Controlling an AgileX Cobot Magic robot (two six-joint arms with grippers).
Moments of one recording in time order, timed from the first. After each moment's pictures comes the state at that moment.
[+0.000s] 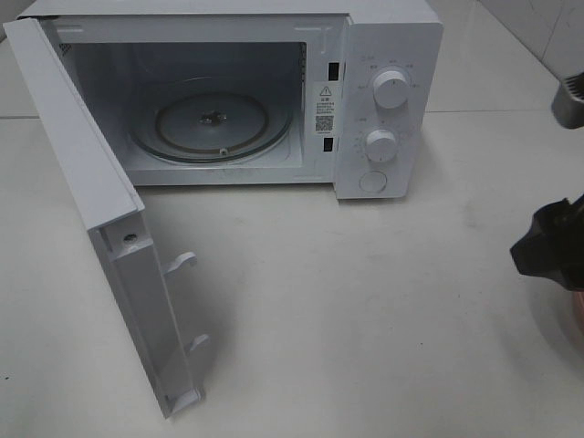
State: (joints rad) left arm 0.06 0.00 -0.50 -0.06 1.03 0.07; right arm 0.40 0.97 -0.60 -0.19 0.66 0.19
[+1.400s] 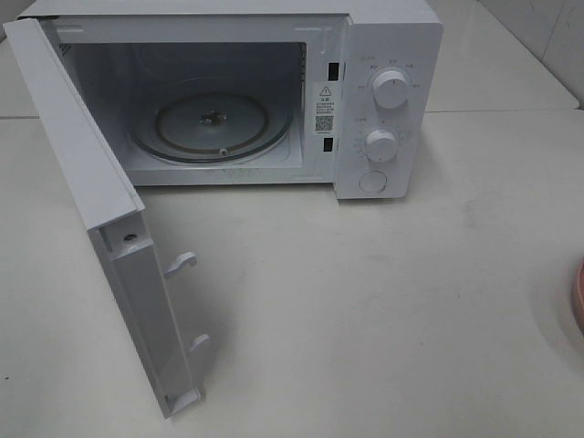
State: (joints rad) left arm 0.06 0.00 -0.50 -0.06 1.03 0.07; right arm 0.08 0.02 -0.51 -0.03 1.03 0.00
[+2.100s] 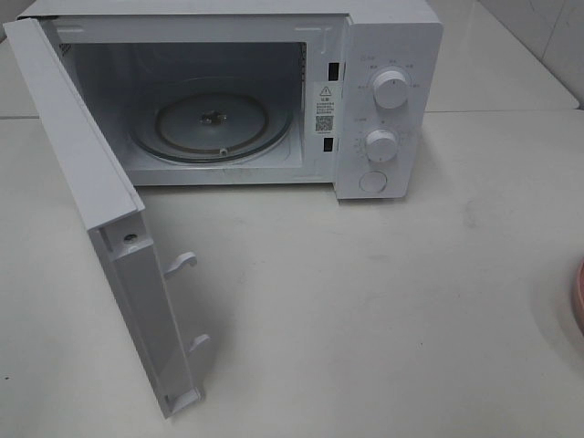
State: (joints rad) left arm 0.06 0.00 -0.50 -0.06 1.03 0.07; right arm 0.08 0.00 -0.51 -0.03 1.03 0.00
